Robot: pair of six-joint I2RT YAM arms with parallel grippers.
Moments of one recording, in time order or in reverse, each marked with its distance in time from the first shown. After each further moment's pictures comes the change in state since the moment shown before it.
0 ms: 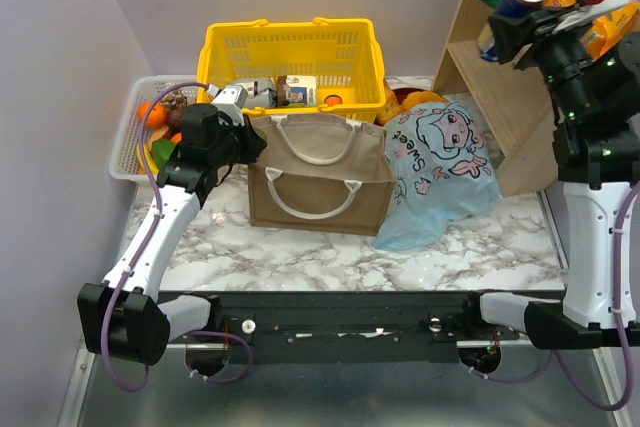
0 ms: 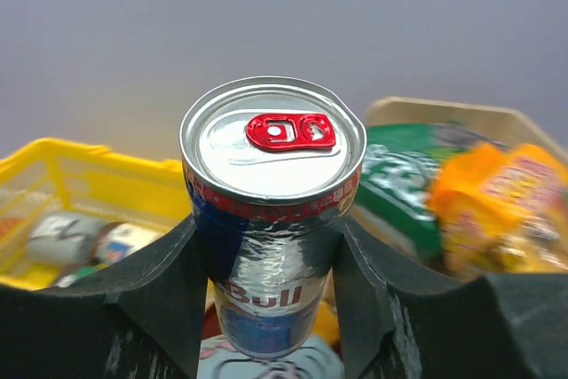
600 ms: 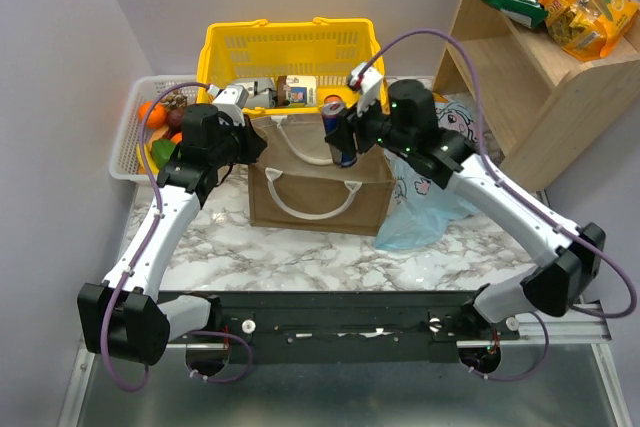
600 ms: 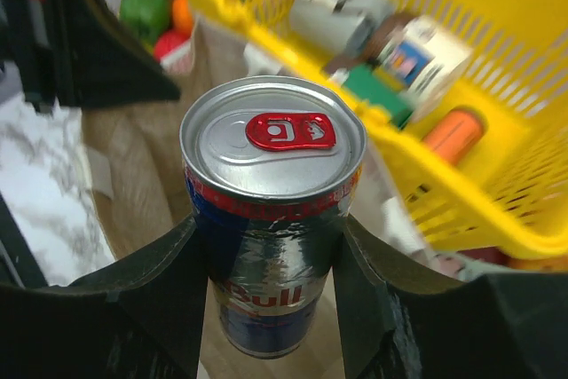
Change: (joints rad) left arm -0.006 0.000 -0.001 0.000 -0.001 0.006; right arm 0.702 0.180 -0.383 0.035 0.101 0.022
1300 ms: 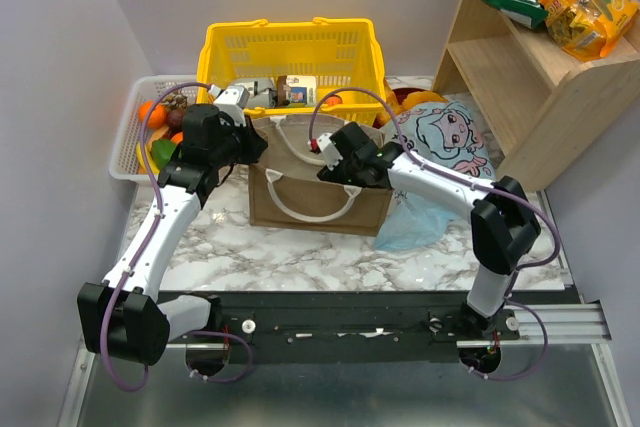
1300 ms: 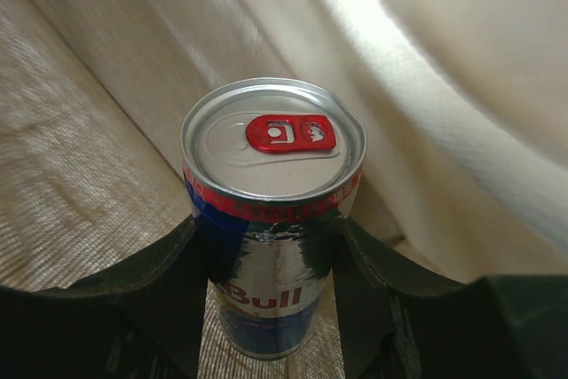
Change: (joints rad) left arm -0.002 0.000 -0.001 0.000 -0.002 0.002; right arm 0.072 0.362 -0.081 -0.264 0.097 -0.102
